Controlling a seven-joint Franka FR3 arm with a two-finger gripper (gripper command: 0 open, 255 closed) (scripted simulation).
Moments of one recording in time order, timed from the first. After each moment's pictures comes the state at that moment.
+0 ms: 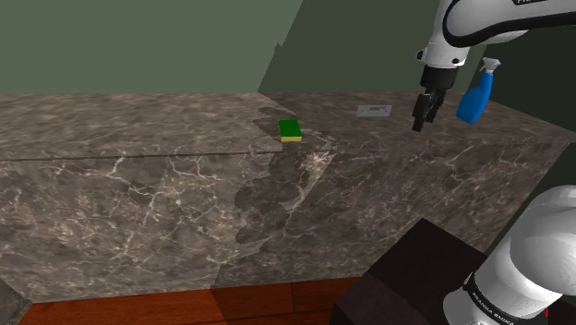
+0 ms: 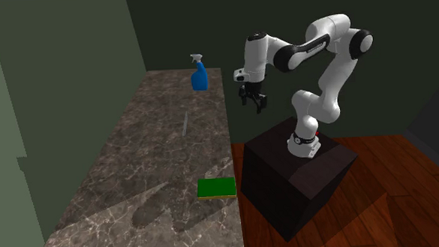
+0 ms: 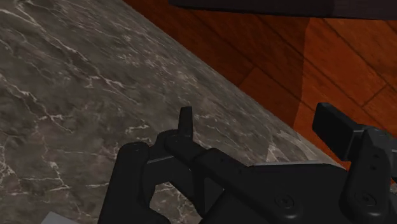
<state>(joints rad) -0.03 -0.65 -0.28 -2.38 -0.19 1.71 -0.31</state>
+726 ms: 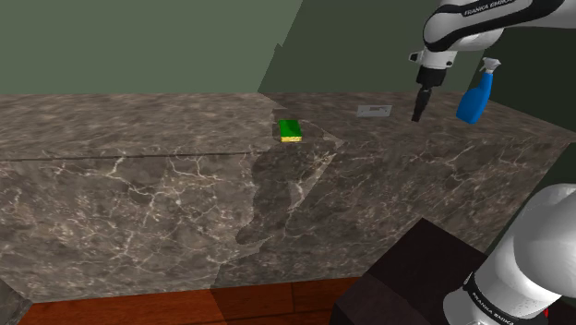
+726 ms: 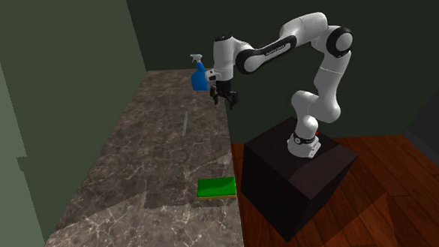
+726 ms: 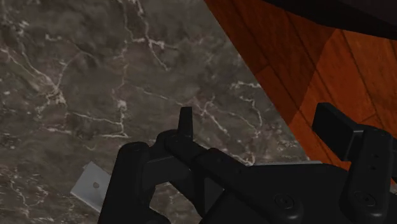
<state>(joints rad) 0.04 -0.30 -0.57 -2.13 -0.16 1.88 -0.83</state>
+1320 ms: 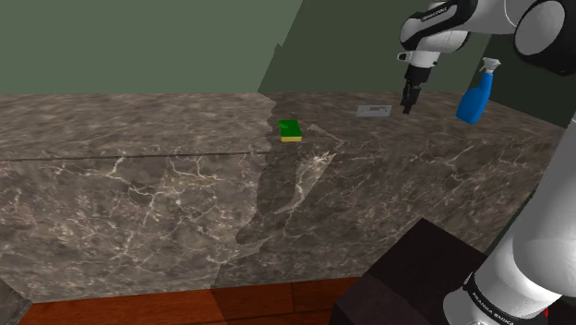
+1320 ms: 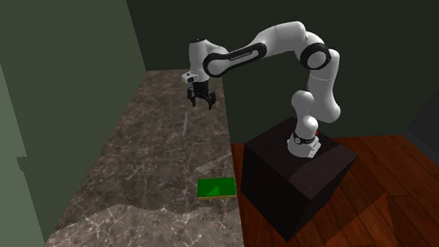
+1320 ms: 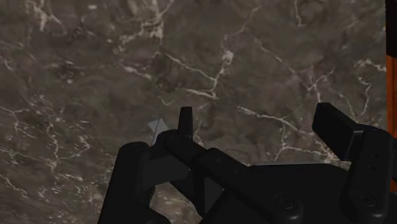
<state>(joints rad) 0.02 0.14 -0.71 -1.77 0.15 1.89 -1.32</state>
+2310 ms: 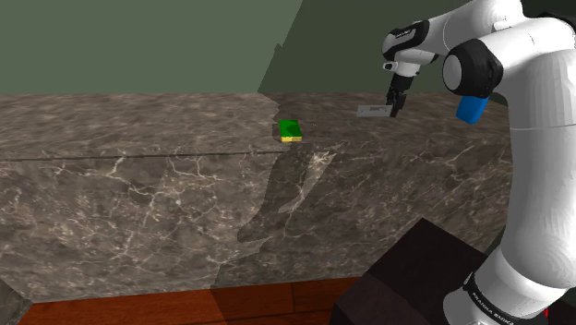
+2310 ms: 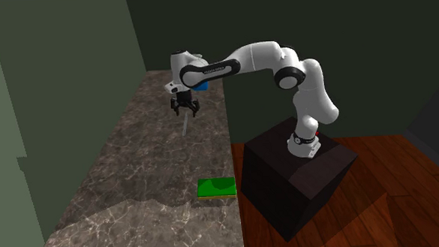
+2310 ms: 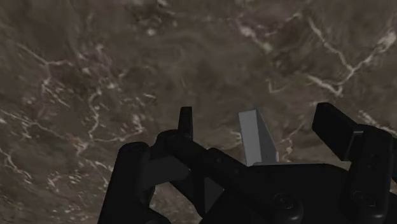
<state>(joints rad) -0.17 0.51 -0.64 -1.43 0.40 1.85 -1.63</state>
